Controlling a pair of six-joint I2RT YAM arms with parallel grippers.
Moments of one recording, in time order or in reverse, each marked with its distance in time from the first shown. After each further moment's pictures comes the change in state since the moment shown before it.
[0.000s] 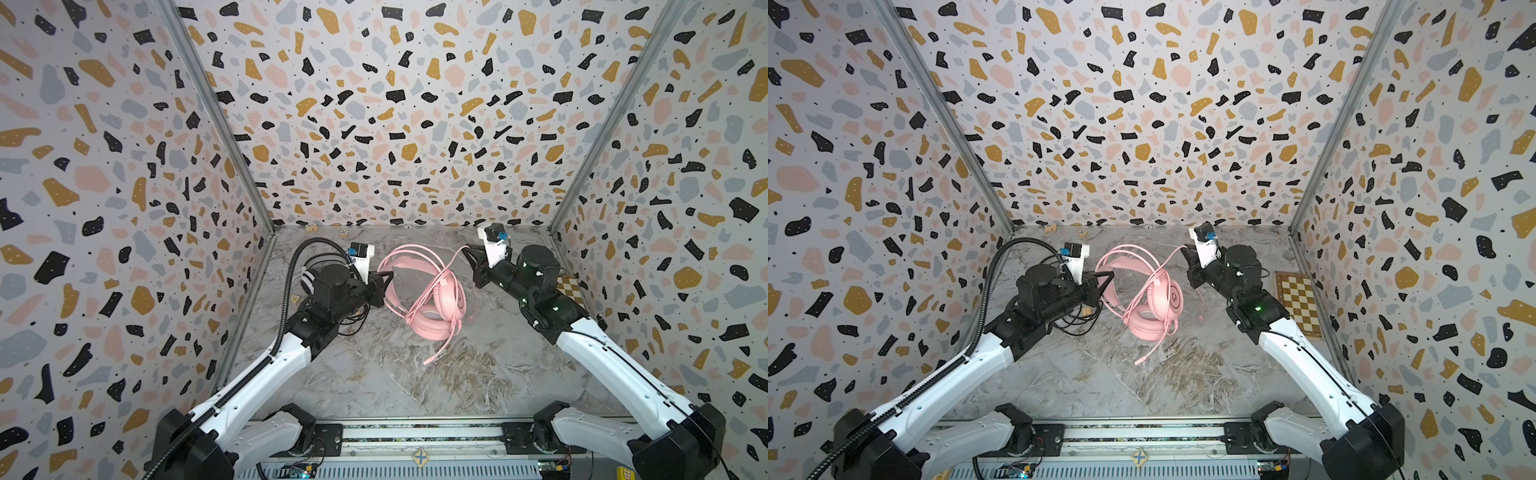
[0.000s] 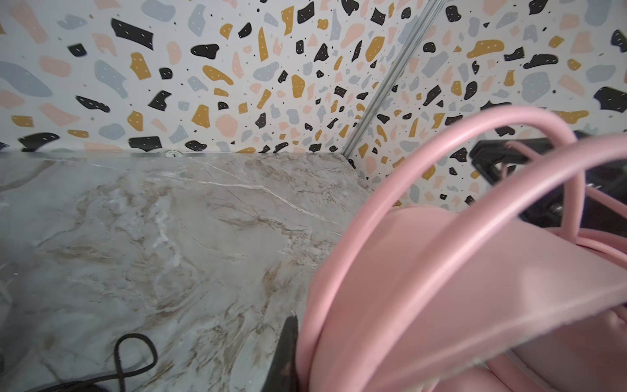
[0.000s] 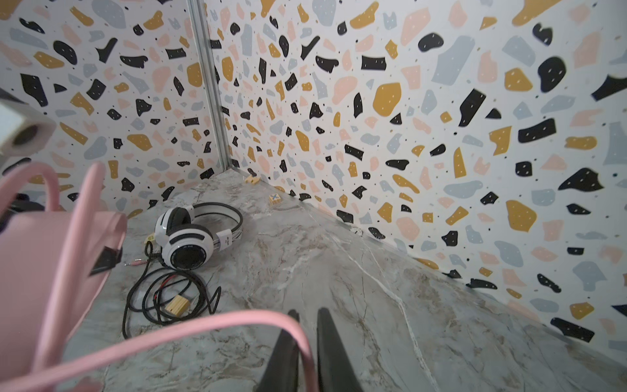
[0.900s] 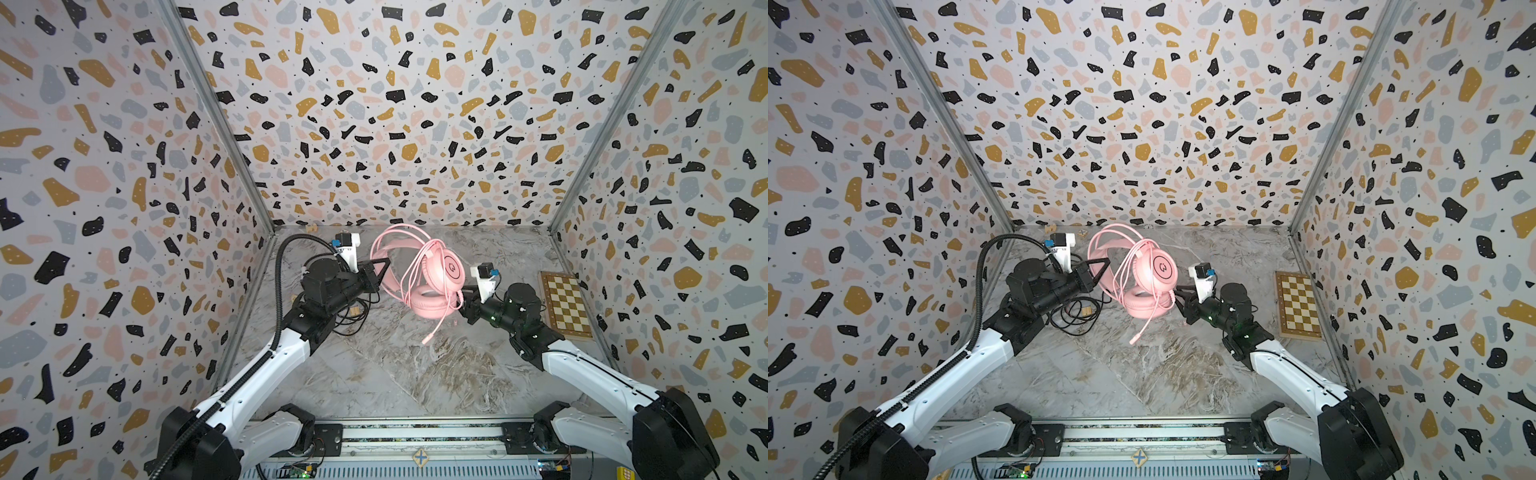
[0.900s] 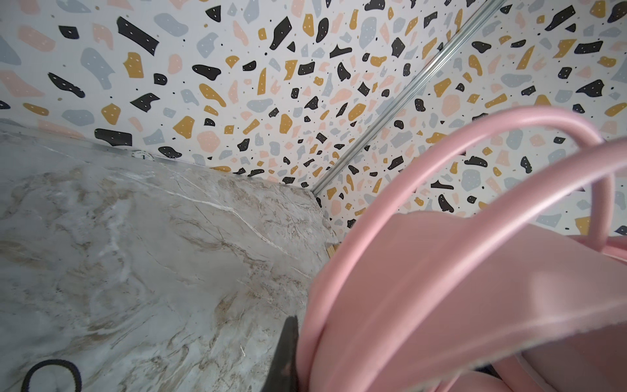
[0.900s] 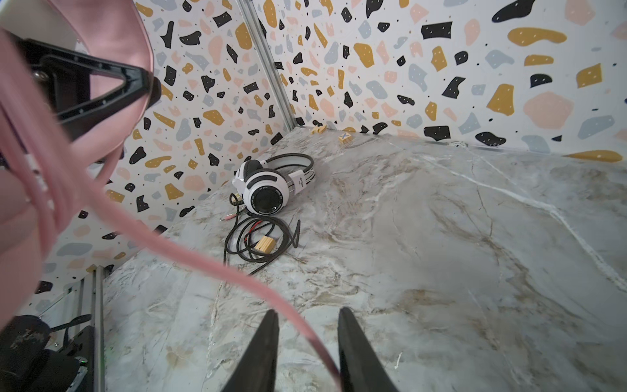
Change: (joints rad) left arm 0.085 0.019 0.000 0.151 0.072 -0.264; right arm -0.003 0.000 -0.421 0.368 -0.255 0.301
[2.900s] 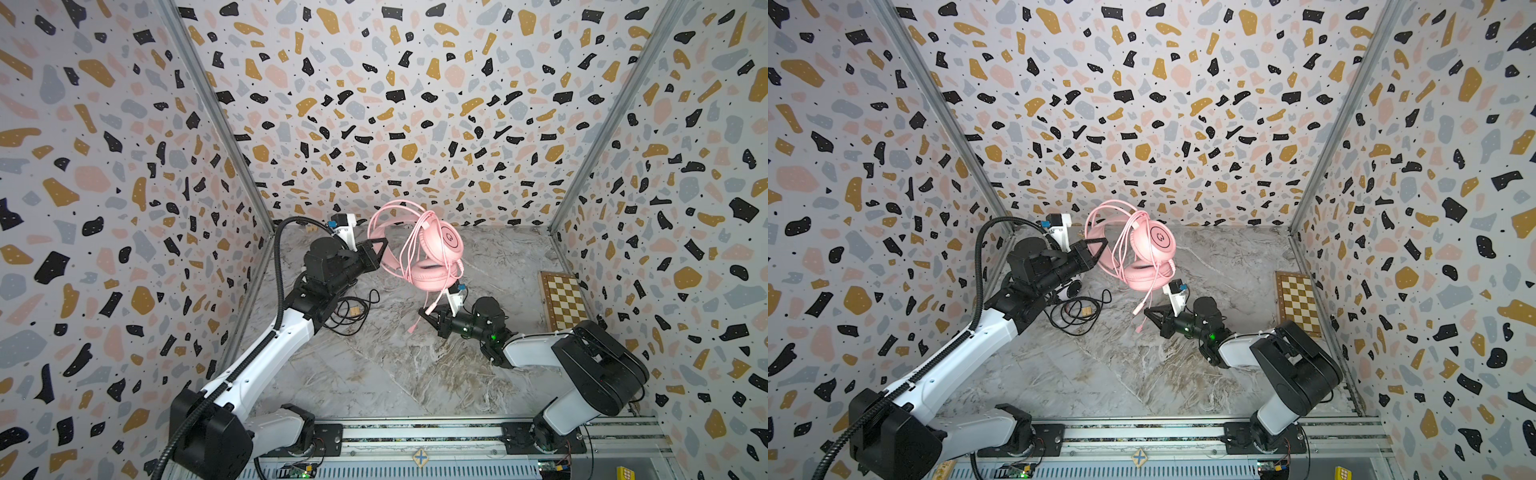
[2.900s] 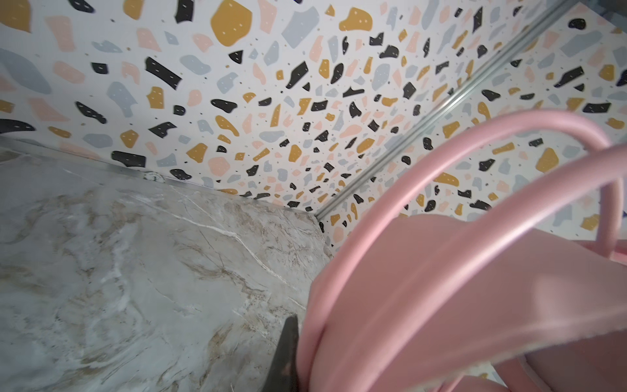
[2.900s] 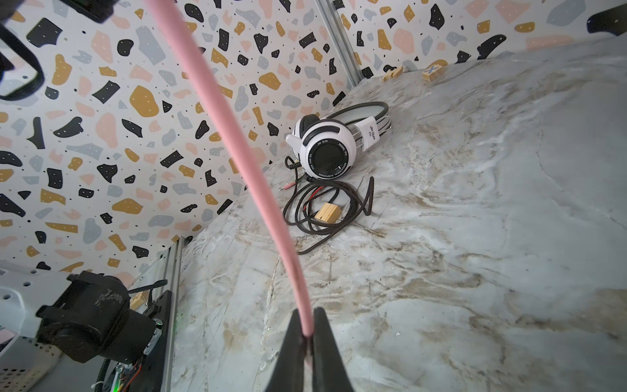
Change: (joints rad) left arm 0.037 0.115 0.194 -0.092 -0.094 -0.065; right arm 0.161 0.454 -0.079 0.564 -0.111 0.208
